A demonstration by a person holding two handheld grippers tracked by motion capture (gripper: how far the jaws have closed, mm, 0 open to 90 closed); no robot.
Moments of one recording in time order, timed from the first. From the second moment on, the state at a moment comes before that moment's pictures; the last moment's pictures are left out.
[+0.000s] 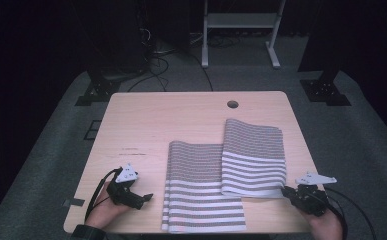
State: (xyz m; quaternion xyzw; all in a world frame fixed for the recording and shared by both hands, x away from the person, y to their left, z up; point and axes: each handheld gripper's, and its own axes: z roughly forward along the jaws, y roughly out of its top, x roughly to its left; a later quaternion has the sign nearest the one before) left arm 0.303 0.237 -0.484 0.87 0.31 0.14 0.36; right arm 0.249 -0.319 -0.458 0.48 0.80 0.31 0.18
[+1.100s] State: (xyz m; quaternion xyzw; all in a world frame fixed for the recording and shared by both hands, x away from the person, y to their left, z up) left arm 0.303 0.237 -0.484 0.87 0.31 0.14 0.36; right arm 0.268 -0.362 -0.472 0.53 0.76 0.32 0.18
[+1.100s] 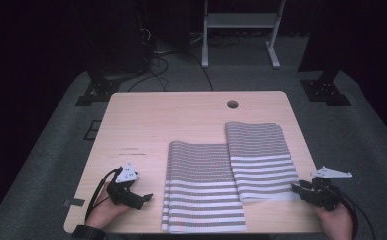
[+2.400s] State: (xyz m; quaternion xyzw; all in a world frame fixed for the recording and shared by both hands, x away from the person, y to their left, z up) left arm 0.303 0.237 -0.484 0.87 0.31 0.14 0.36; right arm 0.264 -0.357 -0.434 0.51 0.74 0.39 0.21
